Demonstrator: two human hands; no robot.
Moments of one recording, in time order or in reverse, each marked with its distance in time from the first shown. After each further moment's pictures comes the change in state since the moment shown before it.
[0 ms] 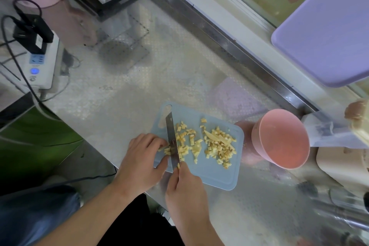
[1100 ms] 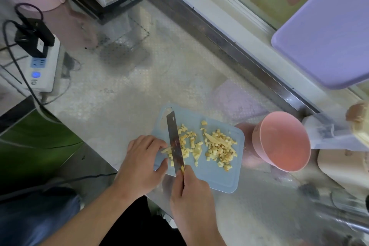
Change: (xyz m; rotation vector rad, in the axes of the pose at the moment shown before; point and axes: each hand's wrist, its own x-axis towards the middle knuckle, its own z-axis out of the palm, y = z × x) left_hand 0.001 0.000 -0.005 0.007 0.011 -0.007; right_hand -0.007 0.001 -0.012 0.038 0.068 -0.033
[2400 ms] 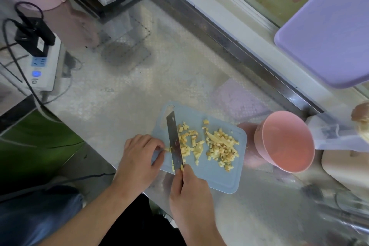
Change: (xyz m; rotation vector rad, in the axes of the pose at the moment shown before) left_hand 0.003 -0.002 -0.002 0.029 0.045 -0.043; right_hand 0.008 0.008 0.008 0.021 0.015 -0.039
